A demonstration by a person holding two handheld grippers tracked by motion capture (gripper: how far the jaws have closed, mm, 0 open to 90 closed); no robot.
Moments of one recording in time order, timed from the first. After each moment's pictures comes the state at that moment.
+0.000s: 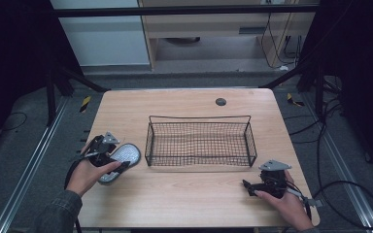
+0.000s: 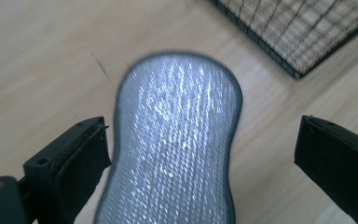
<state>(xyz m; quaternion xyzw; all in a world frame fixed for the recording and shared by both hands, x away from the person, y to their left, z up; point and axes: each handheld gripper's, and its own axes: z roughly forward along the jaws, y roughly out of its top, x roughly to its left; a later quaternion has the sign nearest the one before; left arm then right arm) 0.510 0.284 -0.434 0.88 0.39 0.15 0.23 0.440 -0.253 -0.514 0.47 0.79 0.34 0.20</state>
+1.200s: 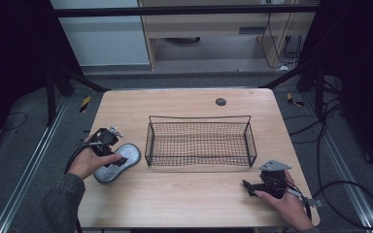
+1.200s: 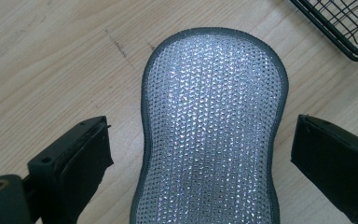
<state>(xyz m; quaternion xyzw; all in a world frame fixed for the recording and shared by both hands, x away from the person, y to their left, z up) 0.544 0.284 -0.433 0.90 0.39 0.13 0.16 0.439 -0.253 -0.514 0.47 0.79 0.34 0.20</state>
